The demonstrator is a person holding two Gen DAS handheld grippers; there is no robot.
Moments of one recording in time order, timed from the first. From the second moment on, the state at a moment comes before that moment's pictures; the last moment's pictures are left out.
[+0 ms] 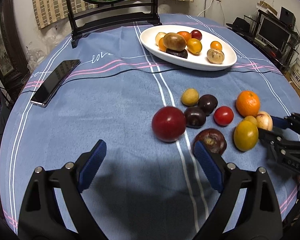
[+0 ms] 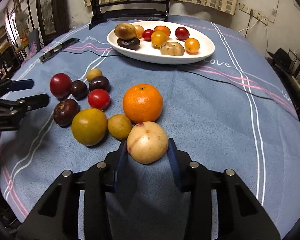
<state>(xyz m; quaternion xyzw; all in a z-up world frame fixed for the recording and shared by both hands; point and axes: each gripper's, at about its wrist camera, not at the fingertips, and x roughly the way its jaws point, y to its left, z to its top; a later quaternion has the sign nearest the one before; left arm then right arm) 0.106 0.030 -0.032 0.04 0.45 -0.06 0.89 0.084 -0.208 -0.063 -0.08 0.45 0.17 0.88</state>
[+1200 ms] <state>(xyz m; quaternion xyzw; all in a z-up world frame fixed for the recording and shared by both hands) 0.118 0.008 0.018 0.05 0.41 -0.12 0.90 0.076 -0.238 -0.008 -0.06 0.37 0.16 0.91</state>
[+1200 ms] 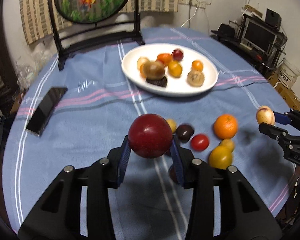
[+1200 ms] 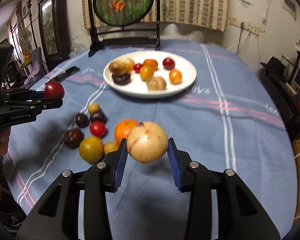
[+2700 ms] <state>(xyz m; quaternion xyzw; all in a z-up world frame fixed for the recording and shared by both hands) 0.248 -0.067 0.006 0.06 0.42 -0.13 0.90 0.267 -0.227 -0.021 0.01 0.40 0.16 0.90</state>
